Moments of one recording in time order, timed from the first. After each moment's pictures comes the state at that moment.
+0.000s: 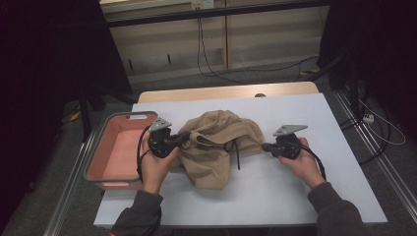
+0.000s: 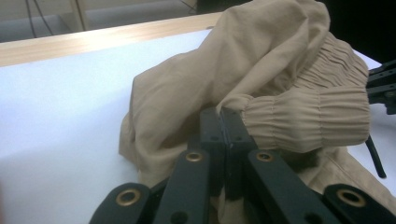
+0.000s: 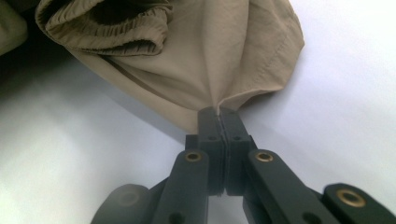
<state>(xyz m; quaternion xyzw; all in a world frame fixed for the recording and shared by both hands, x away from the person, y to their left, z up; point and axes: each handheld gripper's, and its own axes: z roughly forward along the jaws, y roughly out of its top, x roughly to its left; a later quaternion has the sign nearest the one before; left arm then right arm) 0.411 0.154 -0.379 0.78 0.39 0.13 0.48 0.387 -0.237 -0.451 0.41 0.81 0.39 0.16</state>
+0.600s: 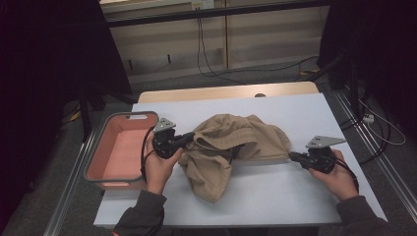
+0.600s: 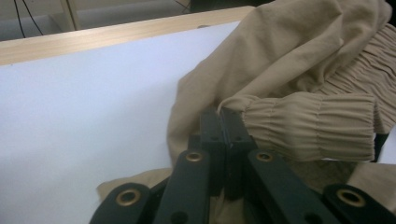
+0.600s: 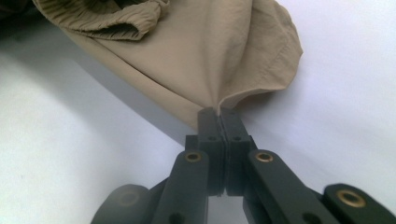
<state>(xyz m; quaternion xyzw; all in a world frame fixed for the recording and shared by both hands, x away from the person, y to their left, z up) 0.410 0.148 -0.381 0.78 0.38 0.13 0.48 0.332 -0.304 -0.445 0.43 0.79 0.39 0.19</state>
